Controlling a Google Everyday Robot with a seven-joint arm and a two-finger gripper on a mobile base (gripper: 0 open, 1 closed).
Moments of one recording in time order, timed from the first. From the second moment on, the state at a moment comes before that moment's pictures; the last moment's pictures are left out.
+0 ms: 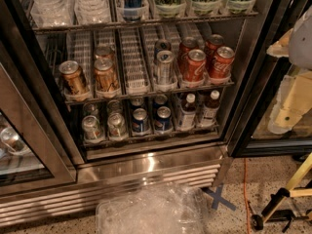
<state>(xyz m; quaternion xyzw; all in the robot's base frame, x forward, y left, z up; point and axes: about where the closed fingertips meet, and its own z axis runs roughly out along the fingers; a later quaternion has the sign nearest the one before) 0.438 -0.217 0.976 -0.60 0.78 -0.03 0.16</state>
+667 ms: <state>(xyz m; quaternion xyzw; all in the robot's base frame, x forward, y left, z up) 0.443 -0.209 0.972 -0.60 0.78 -0.03 0.17</state>
